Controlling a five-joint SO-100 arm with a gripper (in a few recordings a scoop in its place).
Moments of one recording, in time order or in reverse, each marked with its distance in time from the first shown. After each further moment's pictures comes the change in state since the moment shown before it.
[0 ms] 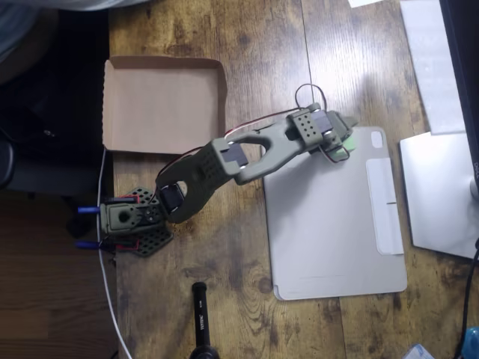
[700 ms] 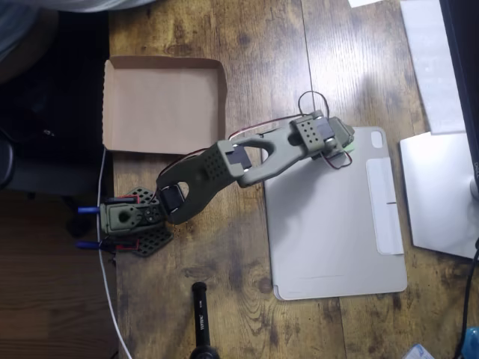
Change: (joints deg) arm 2.0 -0.6 1.8 -5.6 -1.4
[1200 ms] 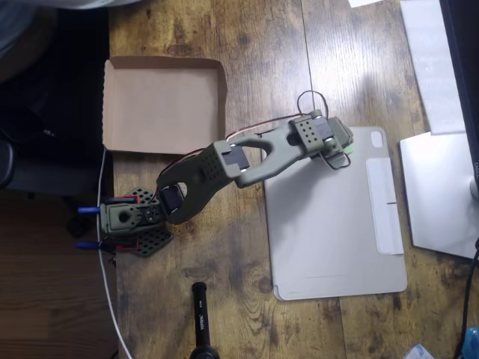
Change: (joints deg) arm 0.3 5.1 1.7 4.3 4.6
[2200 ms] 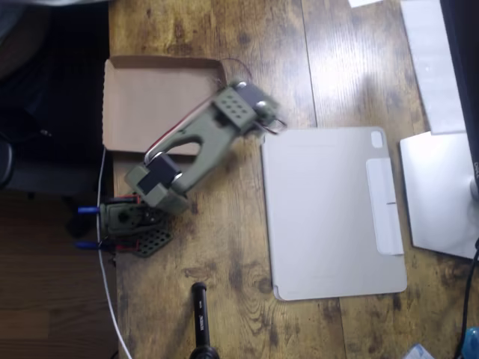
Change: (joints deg) arm -28.2 45.4 37.4 20.3 -4.0
